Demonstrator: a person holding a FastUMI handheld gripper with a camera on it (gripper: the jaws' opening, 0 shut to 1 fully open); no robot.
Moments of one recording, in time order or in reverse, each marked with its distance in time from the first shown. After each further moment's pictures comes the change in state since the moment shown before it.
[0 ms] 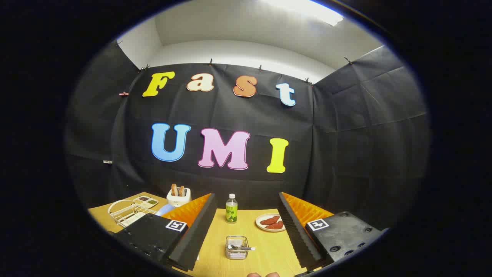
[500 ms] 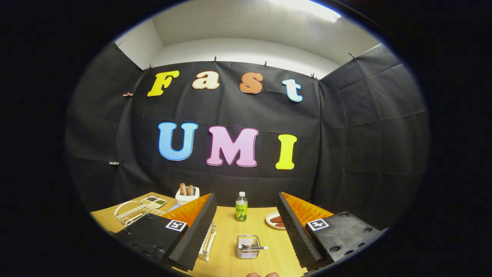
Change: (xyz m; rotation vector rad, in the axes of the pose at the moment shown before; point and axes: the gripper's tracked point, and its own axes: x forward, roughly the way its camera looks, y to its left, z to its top) arm 0.007 0.024 -0.003 0.027 0.020 0.046
